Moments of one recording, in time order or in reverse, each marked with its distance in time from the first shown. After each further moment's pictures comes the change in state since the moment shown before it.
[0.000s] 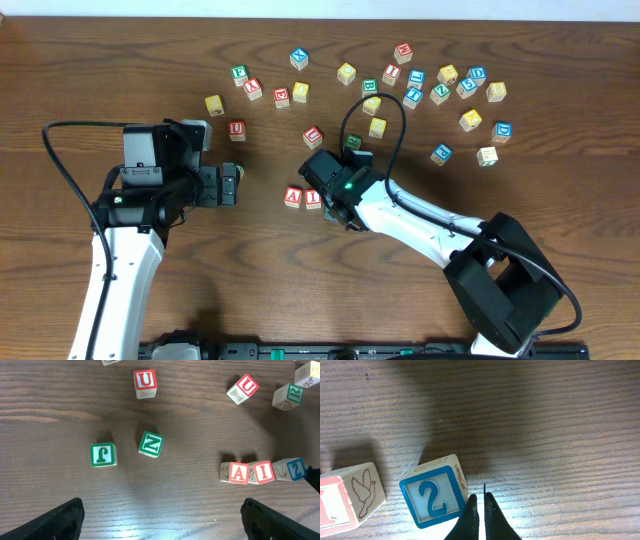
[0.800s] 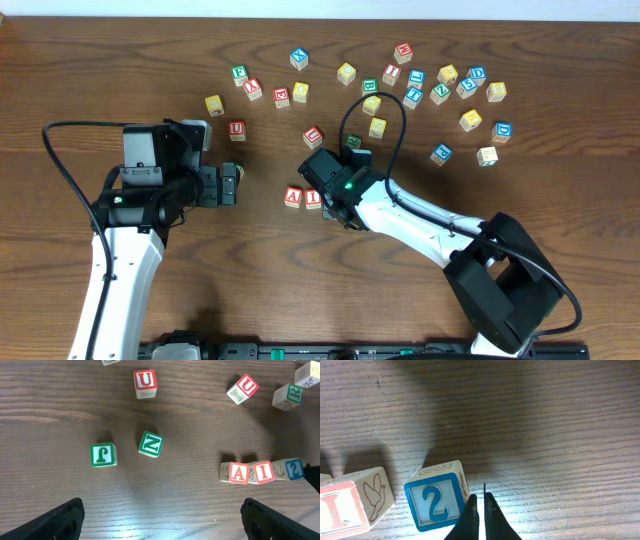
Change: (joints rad) left arm 0.000 0.000 0.000 0.000 0.000 0.000; right arm 0.000 0.000 0.000 0.025 -0.001 0.000
